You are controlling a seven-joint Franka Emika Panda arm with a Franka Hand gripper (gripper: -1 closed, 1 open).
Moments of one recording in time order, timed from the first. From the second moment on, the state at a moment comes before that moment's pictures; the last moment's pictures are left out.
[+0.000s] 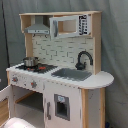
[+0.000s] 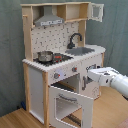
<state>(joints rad) -0.20 -1.51 1.38 -2.40 -0.38 2.49 -0.53</state>
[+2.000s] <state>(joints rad) -0.29 -1.48 1.30 -2.74 -0.38 2.92 -0.70</state>
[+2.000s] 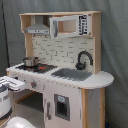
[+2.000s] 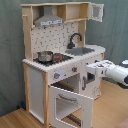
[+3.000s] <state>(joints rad) -0.52 -1.48 1.35 -2.74 -0.38 3.20 -0.68</state>
